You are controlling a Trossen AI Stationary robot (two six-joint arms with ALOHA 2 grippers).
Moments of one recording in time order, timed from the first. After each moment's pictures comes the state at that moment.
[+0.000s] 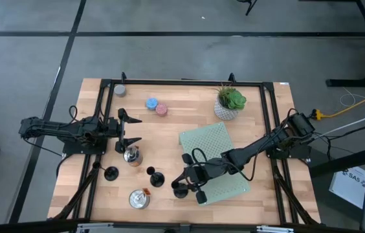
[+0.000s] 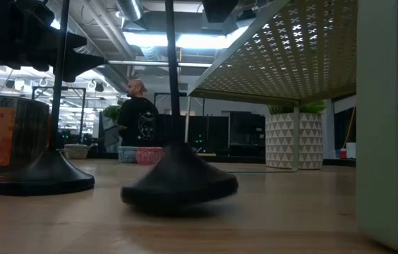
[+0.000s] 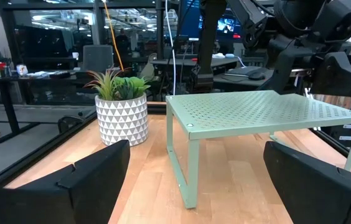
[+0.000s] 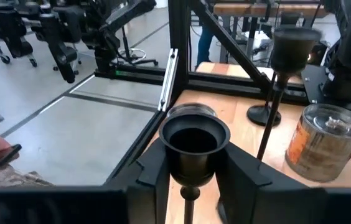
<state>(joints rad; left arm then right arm) -0.03 0.18 0.01 0.22 -0.14 -0.01 0.46 1.82 1.10 0.48 0.07 0.09</state>
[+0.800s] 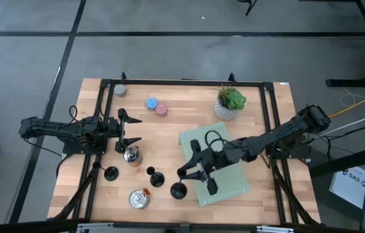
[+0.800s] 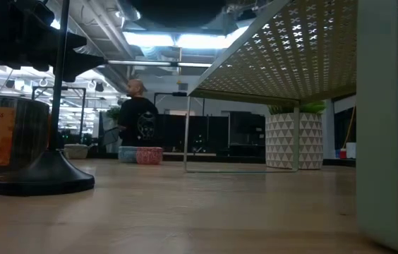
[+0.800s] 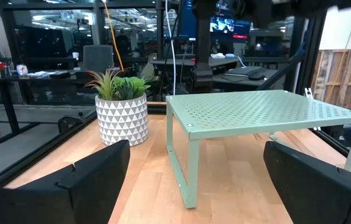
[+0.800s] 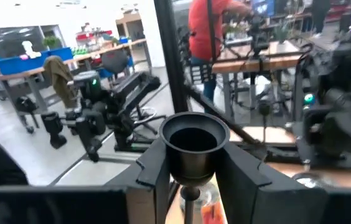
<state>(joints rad) -0.03 0.18 0.01 0.22 -0.14 -0.01 0.42 1.56 1.10 0.45 0.05 0.20</state>
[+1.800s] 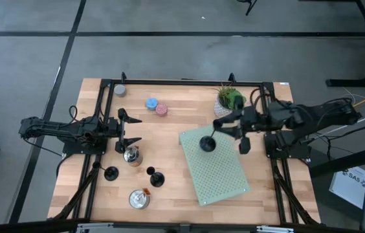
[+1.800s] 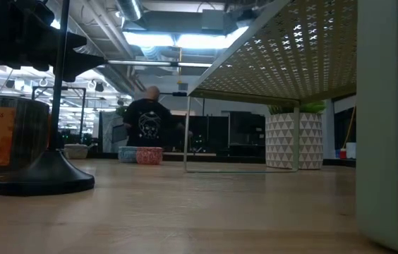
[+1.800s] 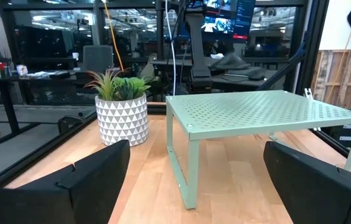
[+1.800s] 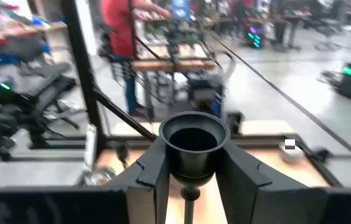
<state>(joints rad) -0.03 0.18 0.01 0.23 -0.14 -0.01 0.25 1.01 1.10 -0.21 0.21 0.07</state>
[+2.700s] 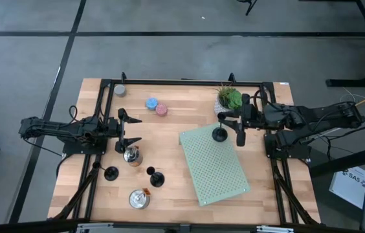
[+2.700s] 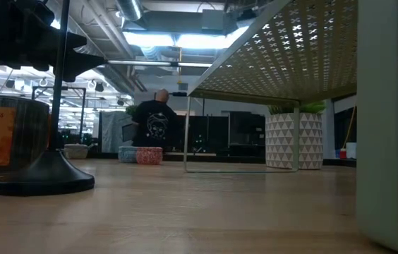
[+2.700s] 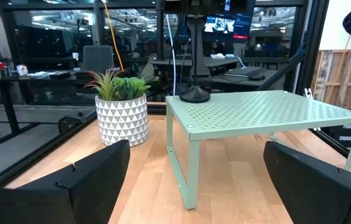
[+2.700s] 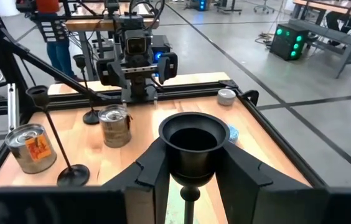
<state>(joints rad) -0.03 0.18 0.01 0.23 -0.14 -0.01 0.18 0.92 0.91 -0.27 0.35 0.10</state>
